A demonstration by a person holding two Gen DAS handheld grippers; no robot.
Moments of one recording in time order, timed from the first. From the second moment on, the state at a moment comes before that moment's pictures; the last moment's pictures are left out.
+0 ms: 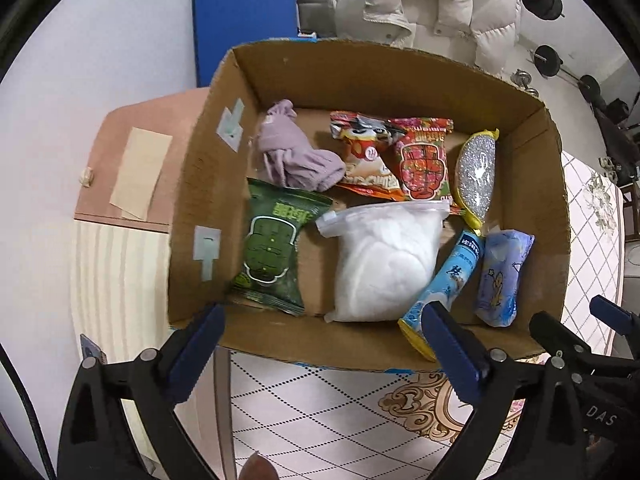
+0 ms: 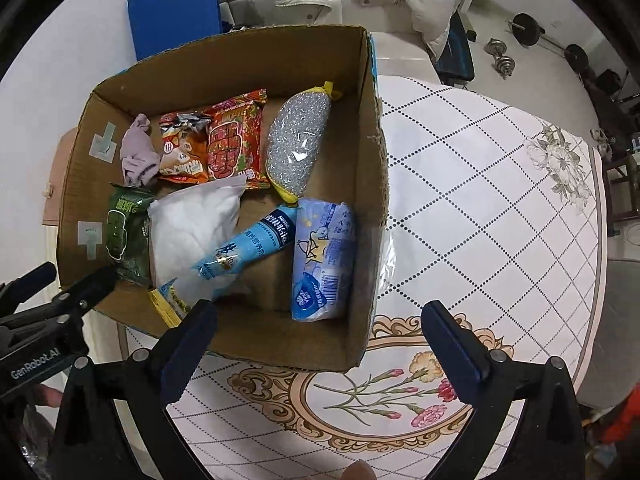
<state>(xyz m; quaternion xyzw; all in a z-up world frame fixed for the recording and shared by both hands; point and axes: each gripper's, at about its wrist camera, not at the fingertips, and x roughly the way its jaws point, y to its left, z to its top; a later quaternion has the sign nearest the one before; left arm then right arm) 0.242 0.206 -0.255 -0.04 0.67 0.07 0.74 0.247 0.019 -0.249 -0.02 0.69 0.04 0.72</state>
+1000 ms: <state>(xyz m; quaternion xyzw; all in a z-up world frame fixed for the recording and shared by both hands) 0.100 0.162 -0.044 -0.04 0.50 0.04 0.86 0.092 -0.021 -0.025 0.00 0.52 0.06 0.85</state>
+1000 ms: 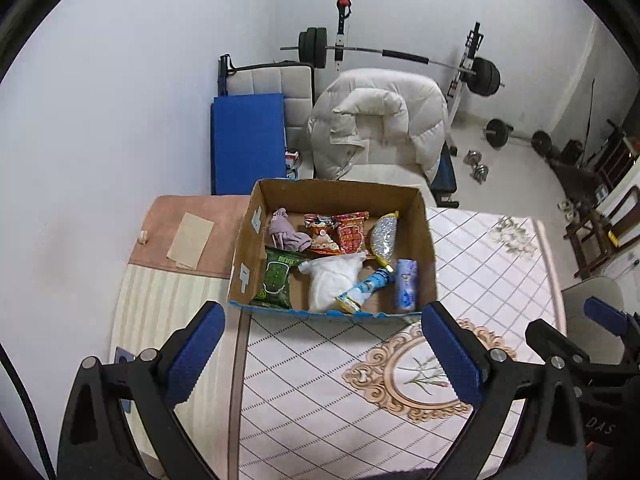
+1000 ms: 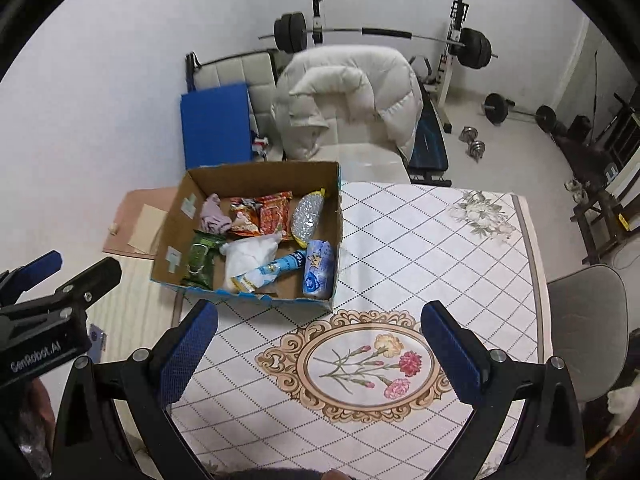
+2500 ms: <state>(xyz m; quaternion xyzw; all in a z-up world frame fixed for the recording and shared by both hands) 0.044 0.153 0.011 -0.04 0.45 0.07 0.89 0.030 -0.044 0.065 -0.04 0.45 0.04 0.89</state>
